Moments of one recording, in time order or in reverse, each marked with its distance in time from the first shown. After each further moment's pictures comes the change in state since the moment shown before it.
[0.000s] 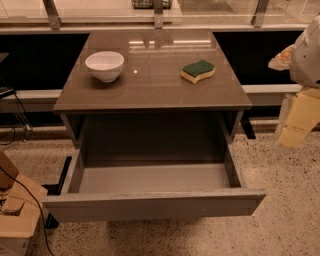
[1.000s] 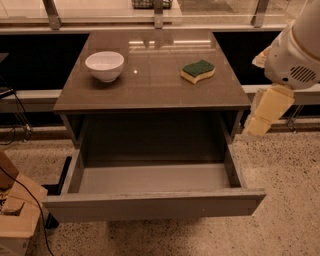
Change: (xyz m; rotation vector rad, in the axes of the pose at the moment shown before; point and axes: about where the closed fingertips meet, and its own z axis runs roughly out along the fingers) arm -0.026 -0.029 0.030 0.044 -0.083 0.070
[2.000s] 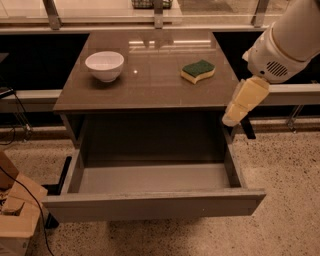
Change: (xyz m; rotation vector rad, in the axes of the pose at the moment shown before) arm -0.021 -0.038 0.033 0.037 -0.074 0.070
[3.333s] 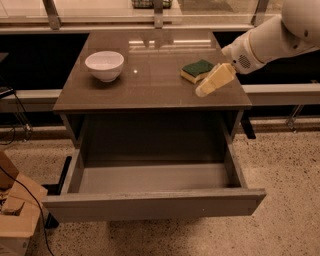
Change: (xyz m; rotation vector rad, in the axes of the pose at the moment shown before) arm -0.045 -0.100 0.096 -0.016 -0.340 0.160
